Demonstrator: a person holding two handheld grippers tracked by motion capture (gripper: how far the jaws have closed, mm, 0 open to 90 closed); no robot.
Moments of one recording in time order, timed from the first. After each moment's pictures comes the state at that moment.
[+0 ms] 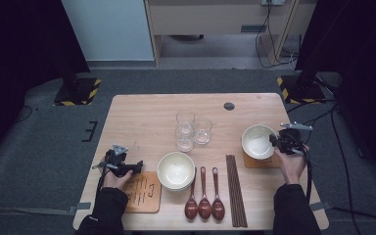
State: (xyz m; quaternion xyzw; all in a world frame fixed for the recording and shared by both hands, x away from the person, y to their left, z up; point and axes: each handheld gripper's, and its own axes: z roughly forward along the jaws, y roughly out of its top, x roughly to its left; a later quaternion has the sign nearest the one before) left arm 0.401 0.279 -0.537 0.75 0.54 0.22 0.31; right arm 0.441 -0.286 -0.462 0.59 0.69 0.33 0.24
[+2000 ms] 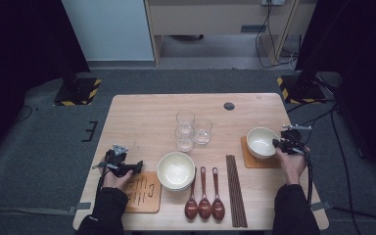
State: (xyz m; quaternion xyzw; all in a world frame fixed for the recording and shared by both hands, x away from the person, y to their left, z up) left arm 0.401 0.279 -0.537 0.75 0.54 0.22 0.31; right arm 0.459 -0.306 -0.492 0.63 0.68 0.29 0.22
